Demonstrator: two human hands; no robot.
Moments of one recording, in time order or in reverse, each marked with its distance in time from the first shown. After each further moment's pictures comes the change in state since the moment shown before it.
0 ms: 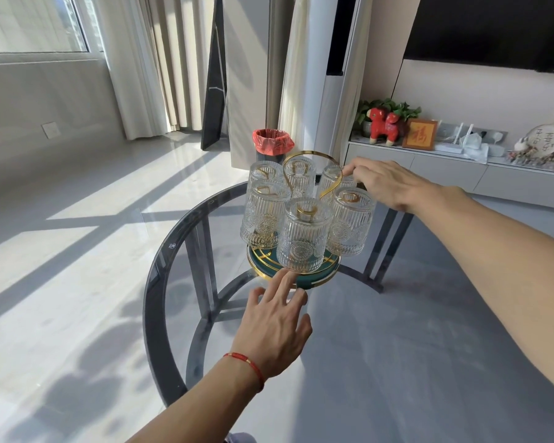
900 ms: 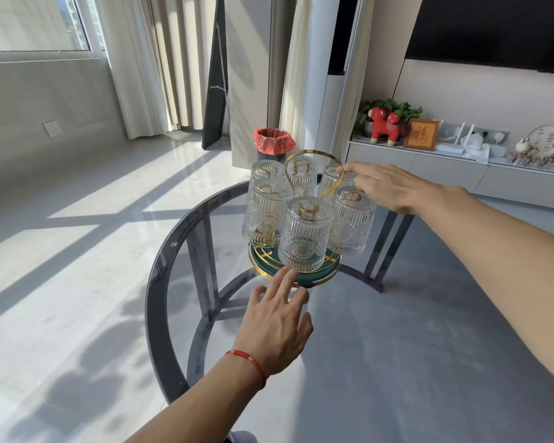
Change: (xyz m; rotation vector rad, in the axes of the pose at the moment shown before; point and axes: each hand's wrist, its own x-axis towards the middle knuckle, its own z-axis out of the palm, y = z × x) left_hand 0.001 0.000 0.001 -0.005 -0.006 -0.007; right_hand 0.003 0.004 0.002 -0.079 -0.044 -0.011
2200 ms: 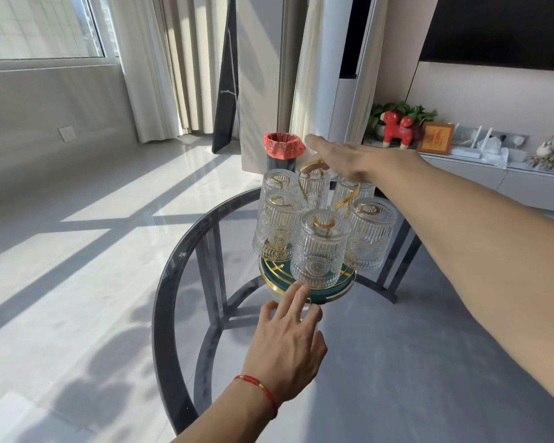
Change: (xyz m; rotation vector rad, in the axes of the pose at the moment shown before) left_hand -0.001 -0.001 0.002 -0.001 0.064 0.003; right_hand 0.071 -0.086 -0.014 0.289 -0.129 0.097
